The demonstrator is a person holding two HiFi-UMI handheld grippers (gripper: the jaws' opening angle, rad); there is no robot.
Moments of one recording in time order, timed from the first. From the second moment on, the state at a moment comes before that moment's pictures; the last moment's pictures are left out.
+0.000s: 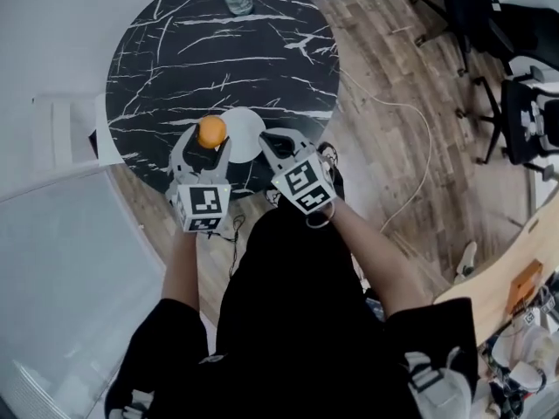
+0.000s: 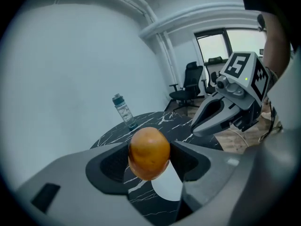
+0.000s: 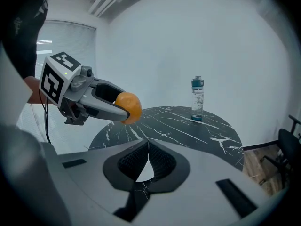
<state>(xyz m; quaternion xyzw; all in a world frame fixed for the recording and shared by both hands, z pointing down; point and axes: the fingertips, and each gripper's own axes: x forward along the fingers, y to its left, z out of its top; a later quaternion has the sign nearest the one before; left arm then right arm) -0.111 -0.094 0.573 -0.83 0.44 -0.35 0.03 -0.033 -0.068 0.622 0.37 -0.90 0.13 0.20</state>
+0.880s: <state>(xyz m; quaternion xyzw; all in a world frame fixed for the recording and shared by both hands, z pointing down) -0.076 -0.106 0.687 -0.80 0.33 -0.50 0.12 -0.014 -0.041 0.698 0.39 -0.88 0.16 0.20</state>
